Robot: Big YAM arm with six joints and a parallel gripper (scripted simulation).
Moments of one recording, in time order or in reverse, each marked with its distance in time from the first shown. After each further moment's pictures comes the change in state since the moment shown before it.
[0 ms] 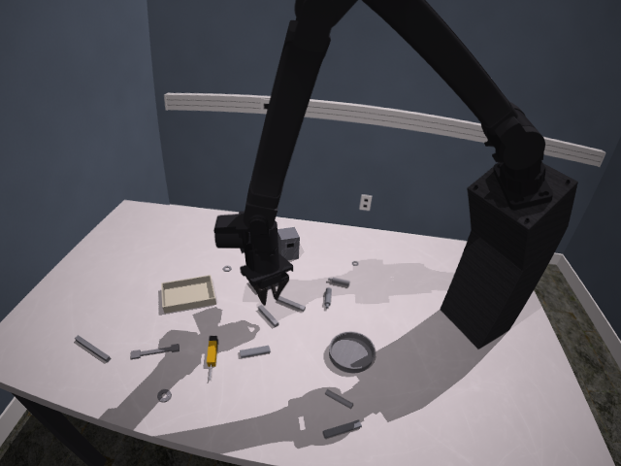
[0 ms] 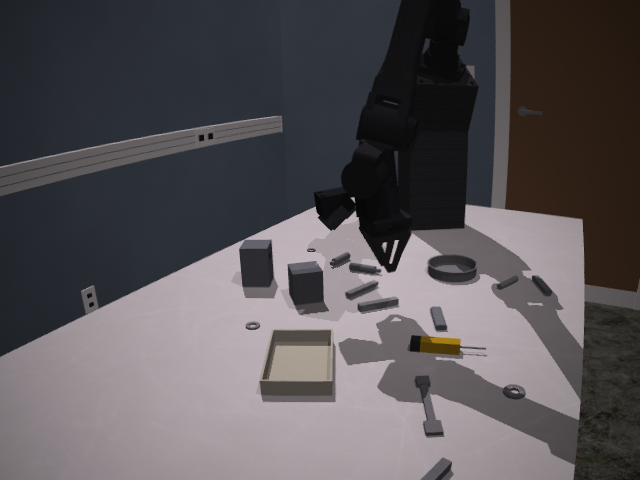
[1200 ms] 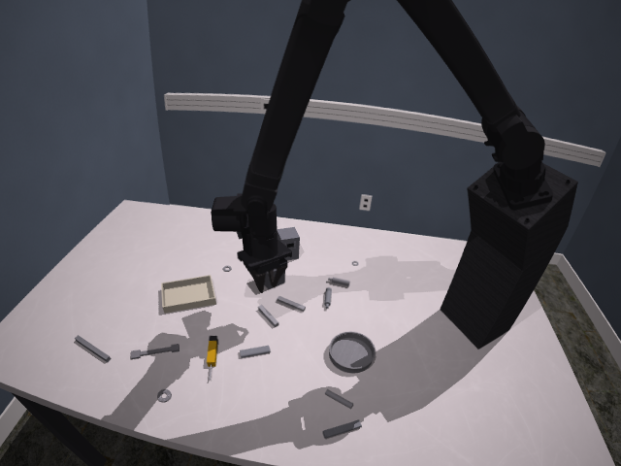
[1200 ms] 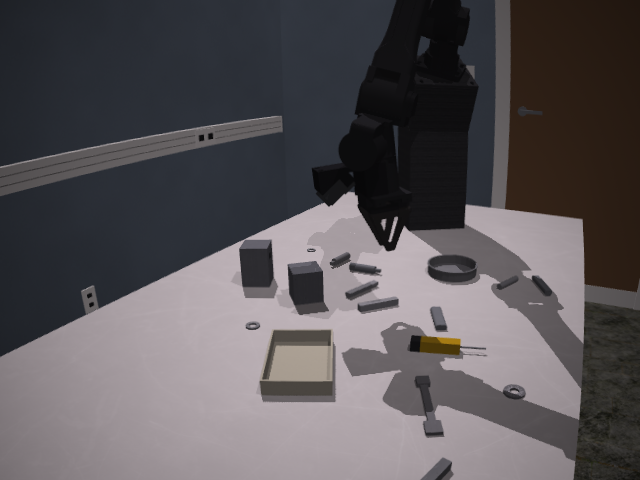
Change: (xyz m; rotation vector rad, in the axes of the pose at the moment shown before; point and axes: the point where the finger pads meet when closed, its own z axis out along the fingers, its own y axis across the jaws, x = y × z) arm 0.001 0.004 -0.040 -0.011 -0.010 -0.003
